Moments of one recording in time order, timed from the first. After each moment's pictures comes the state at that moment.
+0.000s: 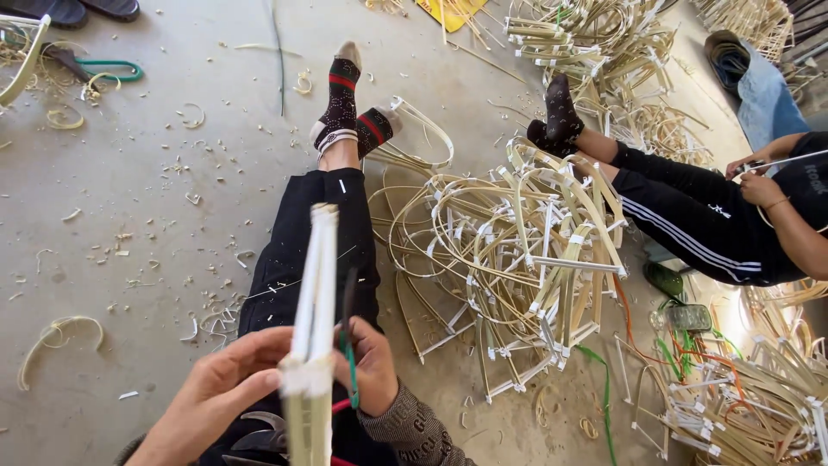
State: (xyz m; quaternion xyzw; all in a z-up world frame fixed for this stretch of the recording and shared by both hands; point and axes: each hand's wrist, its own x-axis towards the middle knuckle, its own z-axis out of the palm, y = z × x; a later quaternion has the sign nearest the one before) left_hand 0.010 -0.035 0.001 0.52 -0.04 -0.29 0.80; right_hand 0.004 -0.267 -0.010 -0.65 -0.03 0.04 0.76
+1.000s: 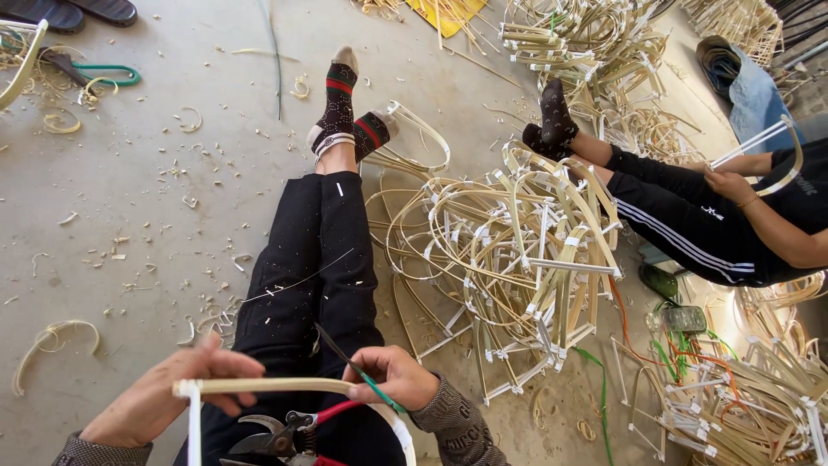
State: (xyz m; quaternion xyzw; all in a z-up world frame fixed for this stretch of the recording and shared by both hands) left_hand 0.046 0.019 -0.071 0.51 0.09 -0.39 0.76; right_hand 0.004 -0.343 -0.008 -0.63 -0.07 0.34 0.69
